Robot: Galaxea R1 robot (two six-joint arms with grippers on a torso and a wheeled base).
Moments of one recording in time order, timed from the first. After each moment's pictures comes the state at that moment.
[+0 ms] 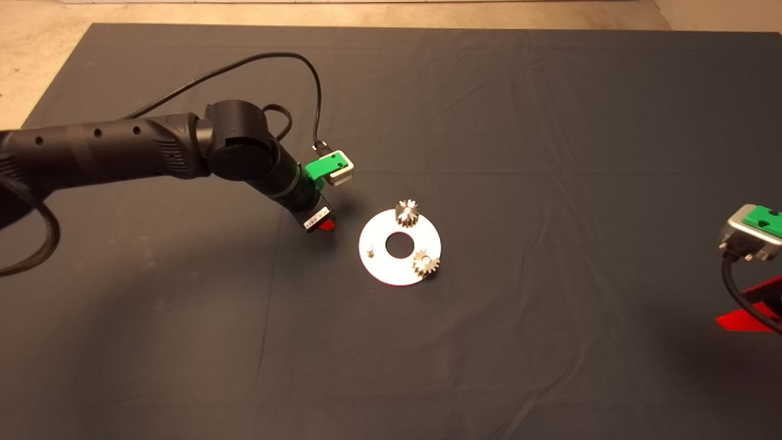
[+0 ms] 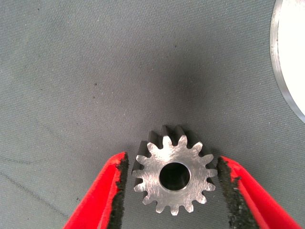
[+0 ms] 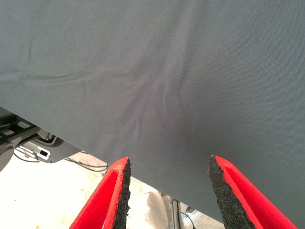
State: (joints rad) left arm -0.33 2.49 -1.21 0.51 1.18 -0.41; right arm 0.60 1.73 -0.46 -0.07 -1.48 0.76
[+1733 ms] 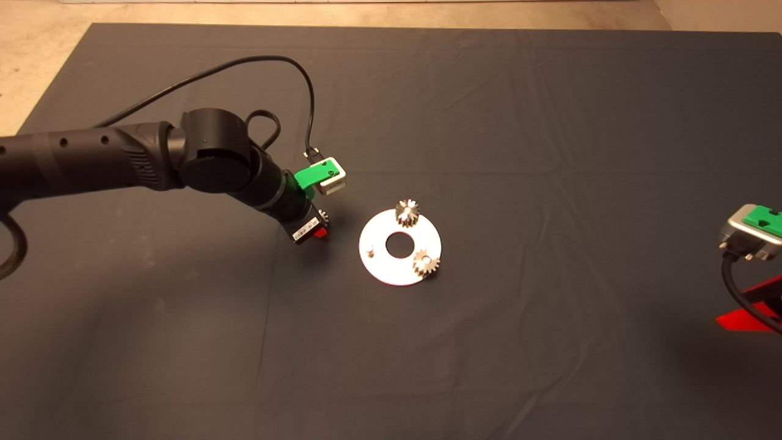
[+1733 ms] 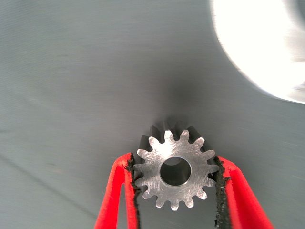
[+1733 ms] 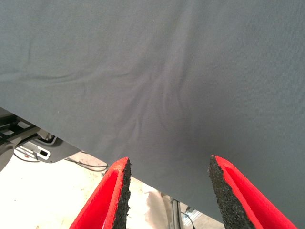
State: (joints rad) left arm -0.33 2.41 -1.06 0.51 1.16 -0.43; right arm 0.60 1.73 -0.46 -0.07 -1.49 0.76
